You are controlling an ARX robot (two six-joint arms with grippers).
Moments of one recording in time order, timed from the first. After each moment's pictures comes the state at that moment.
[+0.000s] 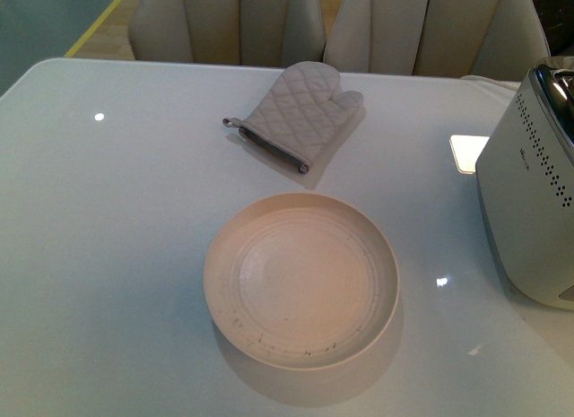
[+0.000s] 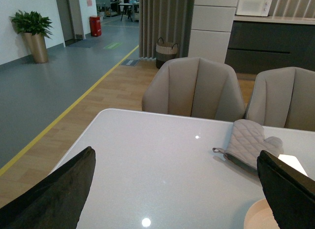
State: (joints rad) left arm 0.00 0.01 0.01 0.00 0.00 -0.01; right arm 0.00 0.84 0.28 0.55 0.00 0.02
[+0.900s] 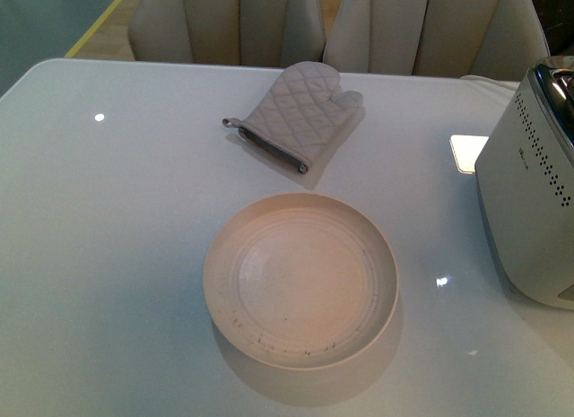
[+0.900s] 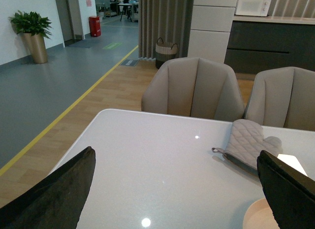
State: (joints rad) left arm 0.00 0.01 0.01 0.00 0.00 -0.01; right arm 0.00 0.46 0.05 0.41 0.00 0.01
